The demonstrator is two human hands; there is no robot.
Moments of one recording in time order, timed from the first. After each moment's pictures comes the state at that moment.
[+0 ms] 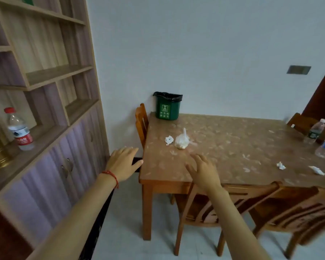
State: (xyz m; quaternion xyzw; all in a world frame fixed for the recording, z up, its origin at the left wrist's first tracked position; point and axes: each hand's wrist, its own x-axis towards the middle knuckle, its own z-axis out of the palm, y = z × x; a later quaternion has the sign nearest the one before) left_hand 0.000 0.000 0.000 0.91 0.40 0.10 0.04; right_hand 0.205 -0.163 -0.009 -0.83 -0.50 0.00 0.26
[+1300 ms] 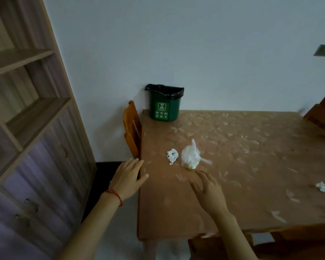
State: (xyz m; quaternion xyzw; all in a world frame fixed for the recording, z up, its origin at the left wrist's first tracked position) left_hand 0.148 0.257 -0.069 0.93 0.34 0.08 0.13; right_hand 0.322 0.070 -0.076 -0.86 -0.43 0.02 0.28
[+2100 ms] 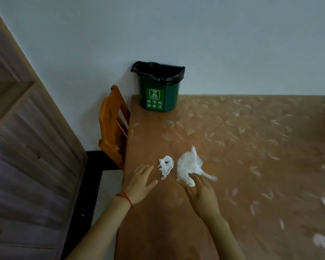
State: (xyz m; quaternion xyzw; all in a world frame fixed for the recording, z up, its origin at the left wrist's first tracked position) left_hand 0.323 0.350 -0.146 0.90 0.35 0.00 0.27; right_hand 0.457 0.188 -0.136 -0.86 -0.39 0.13 0.29
